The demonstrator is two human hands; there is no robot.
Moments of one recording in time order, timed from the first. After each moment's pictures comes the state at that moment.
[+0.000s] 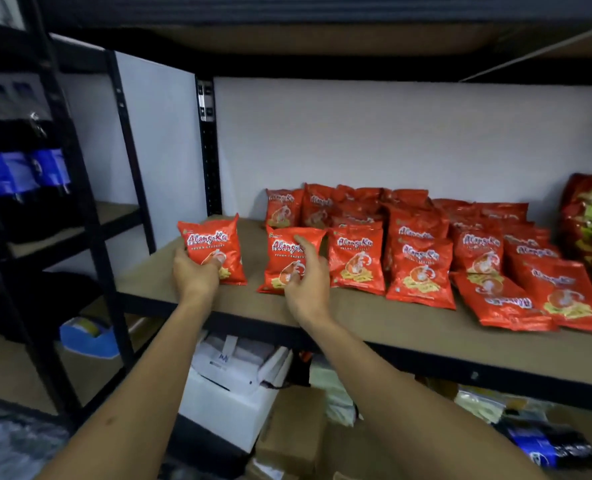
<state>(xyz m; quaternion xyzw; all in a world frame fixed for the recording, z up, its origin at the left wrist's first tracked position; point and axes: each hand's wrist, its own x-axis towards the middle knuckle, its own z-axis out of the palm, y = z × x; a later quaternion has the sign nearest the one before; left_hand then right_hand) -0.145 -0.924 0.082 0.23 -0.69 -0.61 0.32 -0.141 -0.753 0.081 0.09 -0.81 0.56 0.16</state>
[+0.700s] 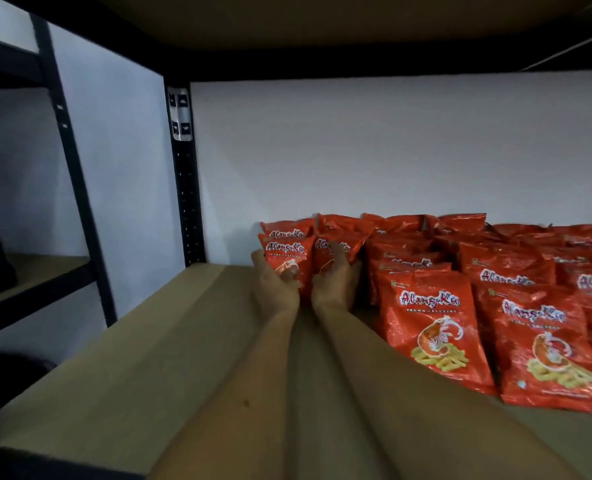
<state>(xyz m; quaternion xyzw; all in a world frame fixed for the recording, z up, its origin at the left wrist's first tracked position) -0.393 -0.898 0.095 0.11 -0.77 -0.54 0.31 -0.405 -0.819 0.097 -0.07 -0.79 0.54 0.29</state>
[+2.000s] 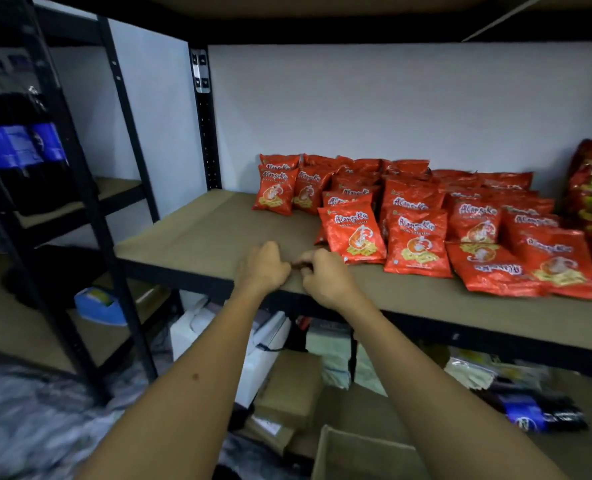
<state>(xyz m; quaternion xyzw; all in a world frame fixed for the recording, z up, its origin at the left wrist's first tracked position) -0.257 -0.873 0.115 0.07 -0.96 -0.23 0.10 -0.259 -0.738 0.108 0.21 -0.93 0.28 0.12</state>
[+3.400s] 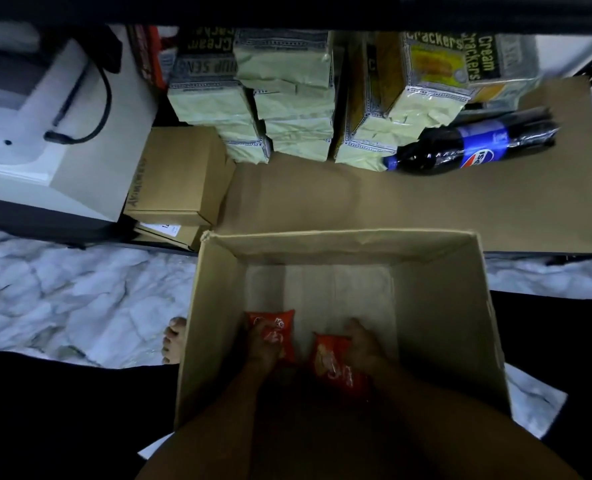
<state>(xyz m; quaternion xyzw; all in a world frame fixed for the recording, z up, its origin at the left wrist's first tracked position) 0.042 -0.680 -0.379 0.39 -0.69 -0.54 -0.29 0.040 -0.479 -0.366 -0.27 -0.77 0.42 -0.40</state>
